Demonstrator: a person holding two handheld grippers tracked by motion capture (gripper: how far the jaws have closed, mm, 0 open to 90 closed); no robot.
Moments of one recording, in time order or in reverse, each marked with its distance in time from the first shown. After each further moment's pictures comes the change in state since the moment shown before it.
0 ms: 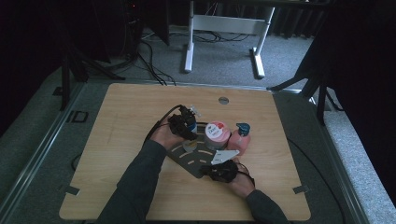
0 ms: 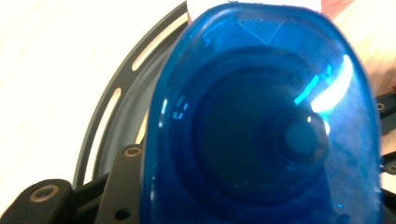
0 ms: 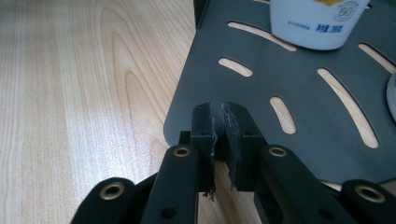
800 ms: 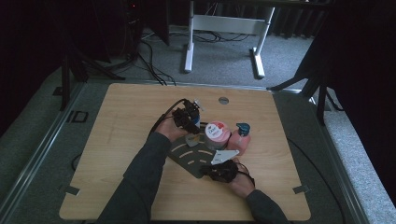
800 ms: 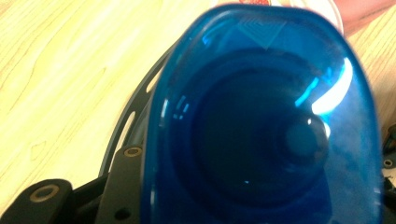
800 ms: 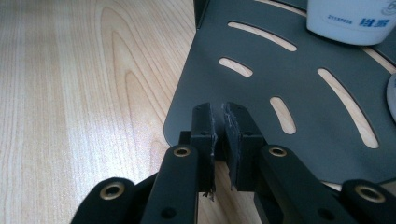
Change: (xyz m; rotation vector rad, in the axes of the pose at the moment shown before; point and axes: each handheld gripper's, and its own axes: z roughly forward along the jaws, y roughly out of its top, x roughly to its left) left arm 0.013 0.021 0.009 0.008 -0.005 -0.002; right arm 0.000 0.000 0.000 0.002 0.000 0.000
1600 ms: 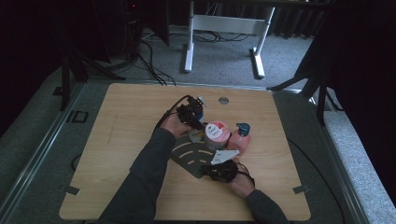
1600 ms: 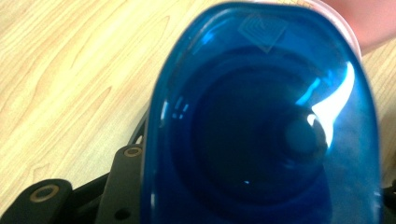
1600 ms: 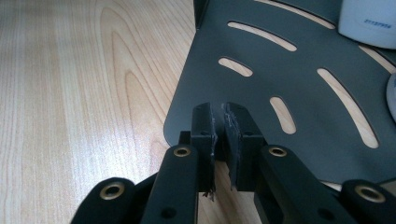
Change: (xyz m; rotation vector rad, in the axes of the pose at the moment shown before) left arm 0.008 0.017 0.012 -0.010 0.005 -0.005; right arm 0.000 0.000 0.000 0.001 -0.002 0.001
